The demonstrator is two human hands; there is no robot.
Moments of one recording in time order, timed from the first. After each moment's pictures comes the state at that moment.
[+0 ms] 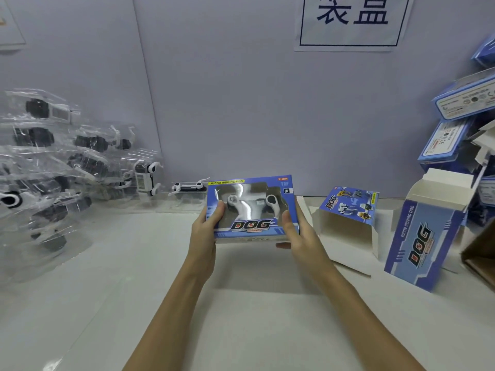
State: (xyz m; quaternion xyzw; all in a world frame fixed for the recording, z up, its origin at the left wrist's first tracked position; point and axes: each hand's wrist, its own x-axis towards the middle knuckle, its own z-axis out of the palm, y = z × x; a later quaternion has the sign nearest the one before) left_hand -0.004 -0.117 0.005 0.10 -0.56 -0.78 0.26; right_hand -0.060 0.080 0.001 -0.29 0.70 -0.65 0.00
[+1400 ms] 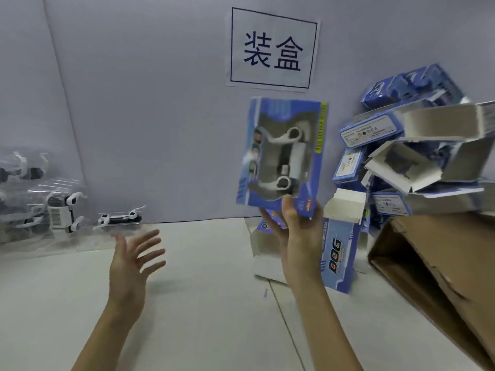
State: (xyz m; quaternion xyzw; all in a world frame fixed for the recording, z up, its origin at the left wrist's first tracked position) left_hand -0.006 -0.133 -0.001 0.08 -0.54 -0.79 0.28; right_hand -0.038 0.139 0.076 -0.18 0.39 -0.88 -0.17
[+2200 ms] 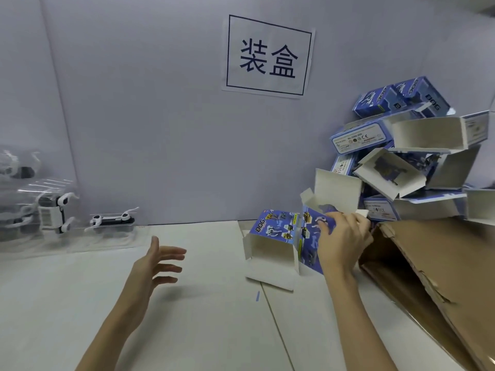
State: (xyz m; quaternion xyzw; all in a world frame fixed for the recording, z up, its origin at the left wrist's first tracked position) left_hand -0.012 -0.111 -0.010 0.04 -0.68 -0.71 0.18; right_hand -0.116 0.245 0.039 0.08 0.83 -0.29 -0.46
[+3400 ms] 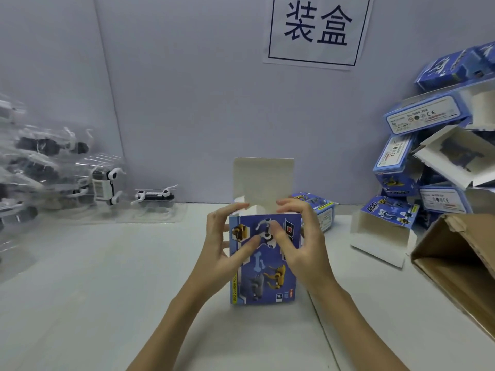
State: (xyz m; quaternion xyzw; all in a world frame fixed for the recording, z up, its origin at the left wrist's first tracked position) left_hand 0.003 -0.050 0.006 -0.13 -0.74 -0.60 0.27; right_hand -0.055 0.129 0.019 -0.33 0.70 -0.59 -0.25
